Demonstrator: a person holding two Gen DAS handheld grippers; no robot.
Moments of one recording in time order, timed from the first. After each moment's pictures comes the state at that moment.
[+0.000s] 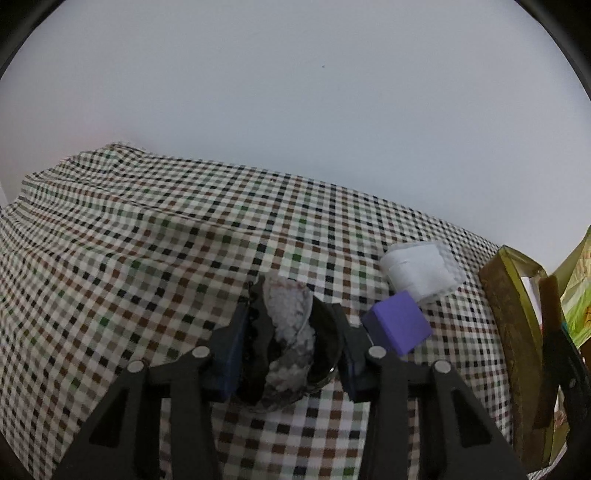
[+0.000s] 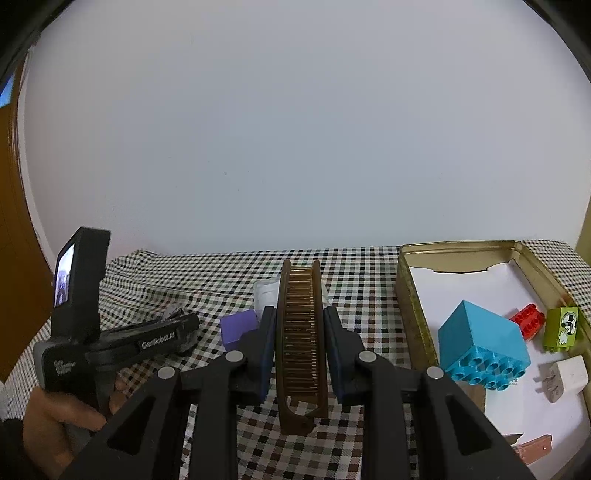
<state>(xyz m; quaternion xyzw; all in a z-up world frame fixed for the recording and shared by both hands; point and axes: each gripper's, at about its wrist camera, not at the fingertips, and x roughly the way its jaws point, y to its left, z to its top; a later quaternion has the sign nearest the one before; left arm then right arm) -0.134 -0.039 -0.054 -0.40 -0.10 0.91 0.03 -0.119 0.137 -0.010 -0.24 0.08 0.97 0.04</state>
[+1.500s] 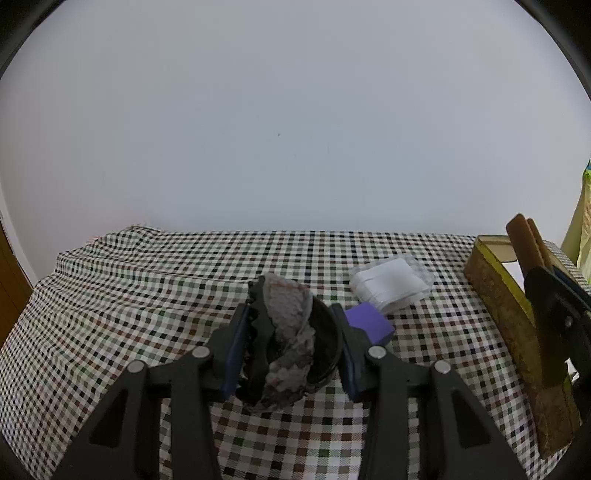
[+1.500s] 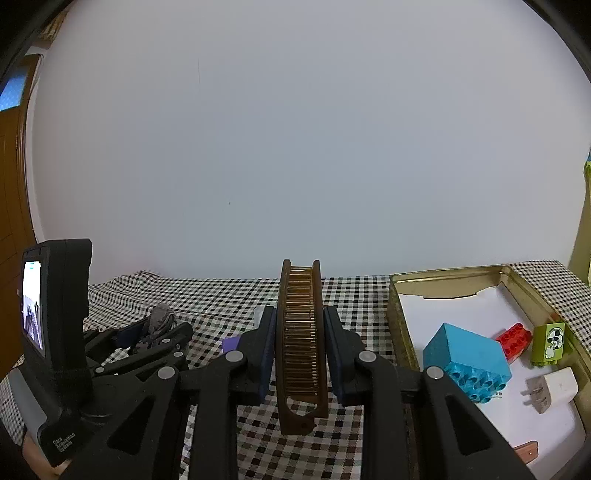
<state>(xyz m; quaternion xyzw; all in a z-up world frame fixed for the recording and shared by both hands) -0.093 0.002 -0.021 -0.29 0.01 0.96 0.00 -0.109 0.149 -0.004 -0.19 0.06 0.98 0.05</state>
